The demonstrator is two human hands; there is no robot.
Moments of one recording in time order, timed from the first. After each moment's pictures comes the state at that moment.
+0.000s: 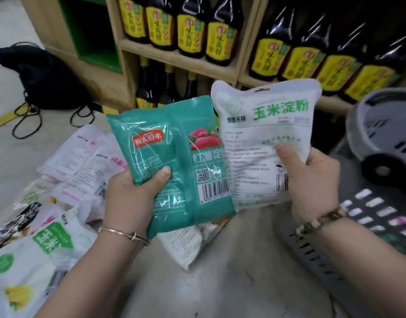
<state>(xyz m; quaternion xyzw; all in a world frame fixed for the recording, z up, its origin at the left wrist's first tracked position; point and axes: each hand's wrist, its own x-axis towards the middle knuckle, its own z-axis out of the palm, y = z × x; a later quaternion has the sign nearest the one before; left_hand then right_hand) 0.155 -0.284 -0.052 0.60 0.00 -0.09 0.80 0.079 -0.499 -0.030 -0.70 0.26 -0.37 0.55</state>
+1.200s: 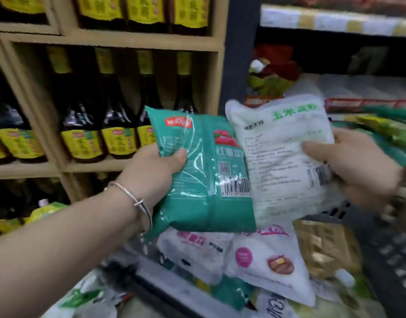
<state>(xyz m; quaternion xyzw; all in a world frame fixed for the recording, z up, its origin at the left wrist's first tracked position) 0.069 -0.602 0.105 0.62 -0.29 -0.29 0.67 -0.135 -0.755 0.124 -0.68 0.40 -0.38 0.49</state>
